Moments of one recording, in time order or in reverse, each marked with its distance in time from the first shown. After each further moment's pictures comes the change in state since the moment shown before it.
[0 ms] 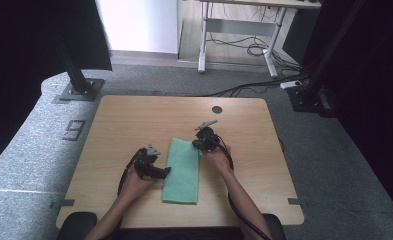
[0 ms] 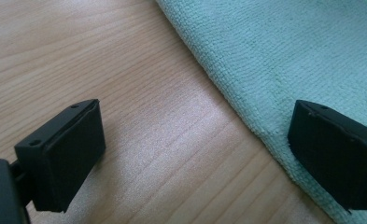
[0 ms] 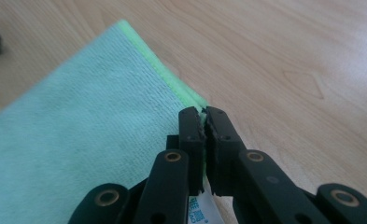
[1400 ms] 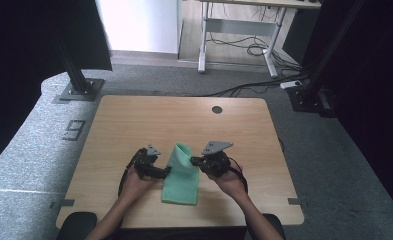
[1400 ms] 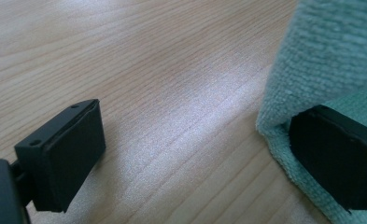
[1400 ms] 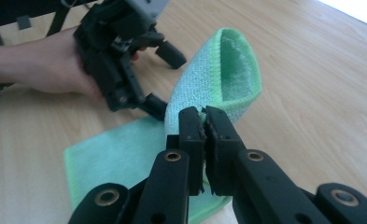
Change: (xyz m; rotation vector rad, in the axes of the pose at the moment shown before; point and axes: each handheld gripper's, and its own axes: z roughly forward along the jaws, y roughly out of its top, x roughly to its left) left arm -0.001 0.000 0.000 0.001 0.007 -0.003; right arm 0.078 -0.037 -0.115 -0.221 0.160 -0.184
